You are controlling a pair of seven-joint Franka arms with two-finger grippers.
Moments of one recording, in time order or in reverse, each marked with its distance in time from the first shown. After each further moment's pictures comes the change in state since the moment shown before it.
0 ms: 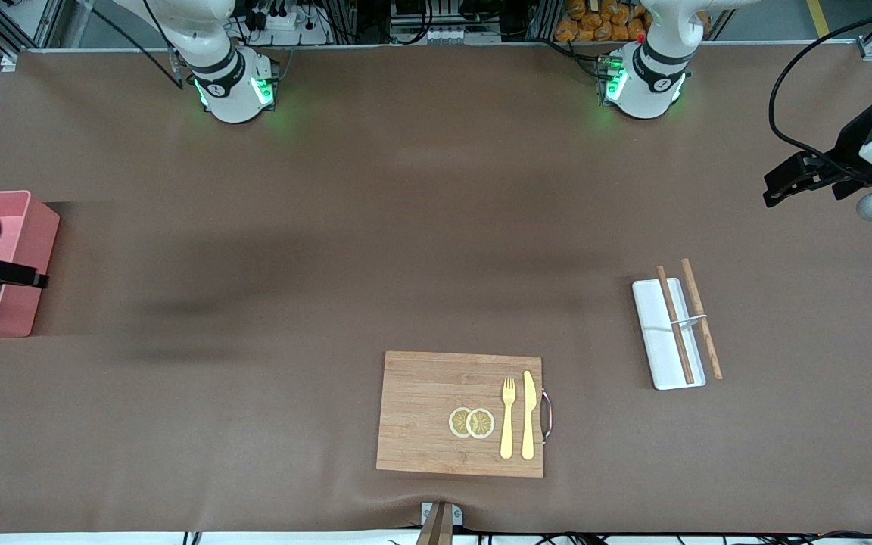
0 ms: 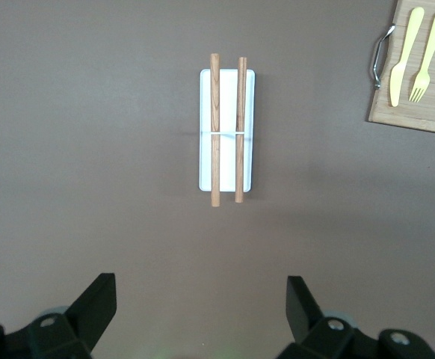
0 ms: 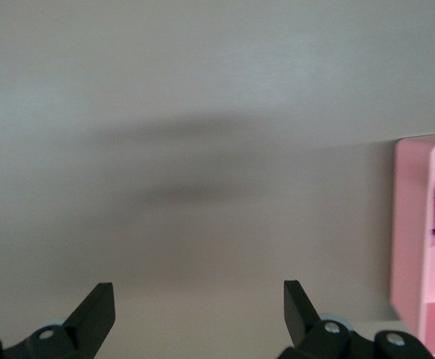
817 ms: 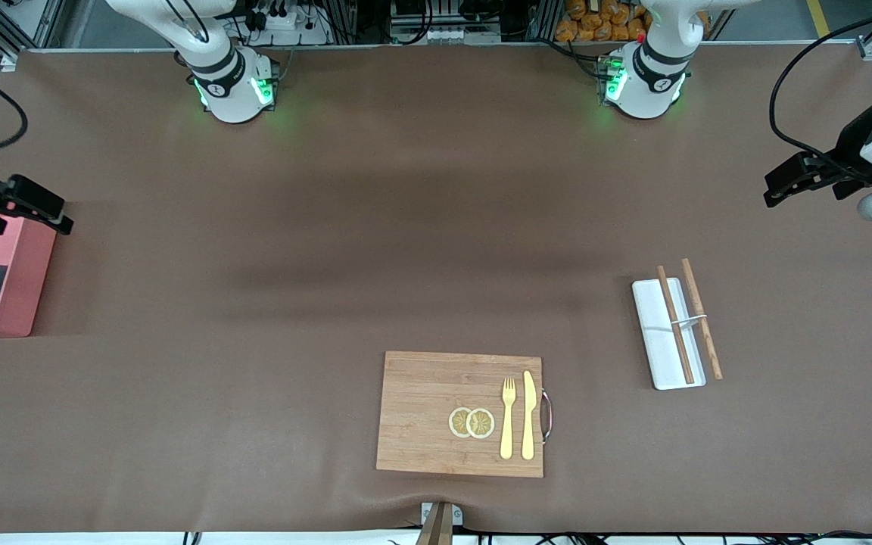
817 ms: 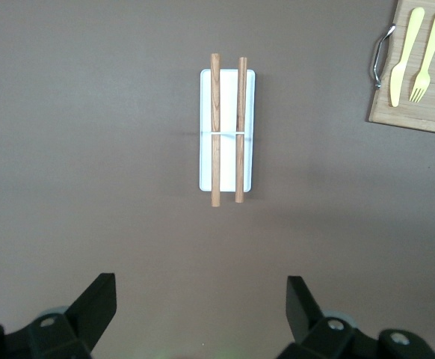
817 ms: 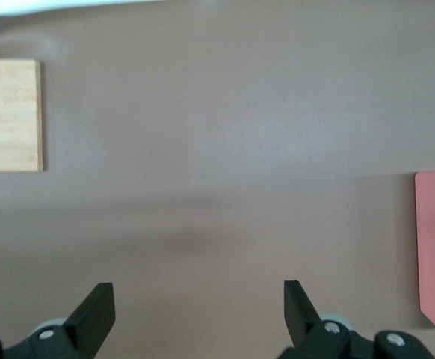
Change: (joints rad) left arm 0.000 0.000 0.000 0.000 0.000 0.000 0.000; right arm 0.161 -0.271 -0.002 -0.080 0.002 0.047 0.118
